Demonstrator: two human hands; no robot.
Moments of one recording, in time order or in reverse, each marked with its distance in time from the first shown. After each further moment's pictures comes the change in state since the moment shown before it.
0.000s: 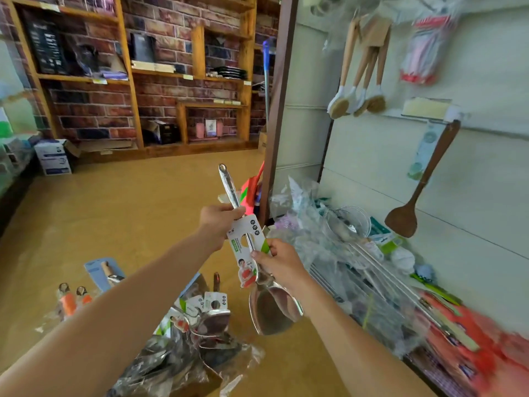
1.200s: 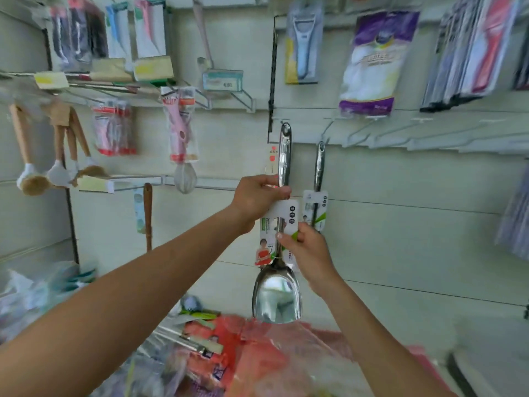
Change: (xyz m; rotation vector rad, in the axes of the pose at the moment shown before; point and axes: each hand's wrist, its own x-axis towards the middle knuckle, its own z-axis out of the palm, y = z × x) left_hand -0.400 0.196 0.453 -0.068 -1.043 0.567; right_hand -0.369 -0.088 -0.465 -0.102 0.961 -0.313
